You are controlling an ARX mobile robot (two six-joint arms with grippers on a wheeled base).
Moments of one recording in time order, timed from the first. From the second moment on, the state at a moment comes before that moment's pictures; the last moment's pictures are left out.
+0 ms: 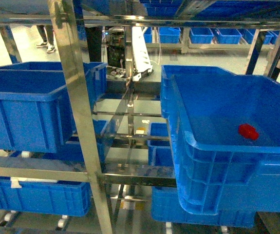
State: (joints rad) left arm 0.00 0.01 0.02 0.00 0.00 0.00; right arm 0.00 1.11 0.10 1.00 0.00 0.00
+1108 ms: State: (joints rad) left arm 0.00 0.01 0.02 0.00 0.00 0.00; right arm 0.00 0.37 0.01 0.37 0.00 0.00
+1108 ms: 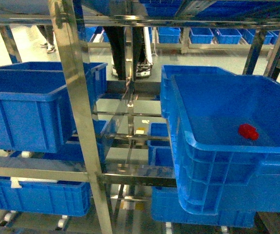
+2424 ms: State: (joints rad) left arm 0.00 0.01 0.02 0.00 0.00 0.00; right arm 0.00 0.00 0.01 0.00 0.00 0.00
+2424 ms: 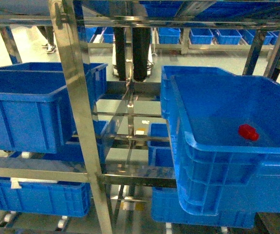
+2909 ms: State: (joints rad) left arm 0.00 0.01 0.02 0.00 0.00 0.00; right arm 0.00 0.00 0.01 0.00 0.00 0.00
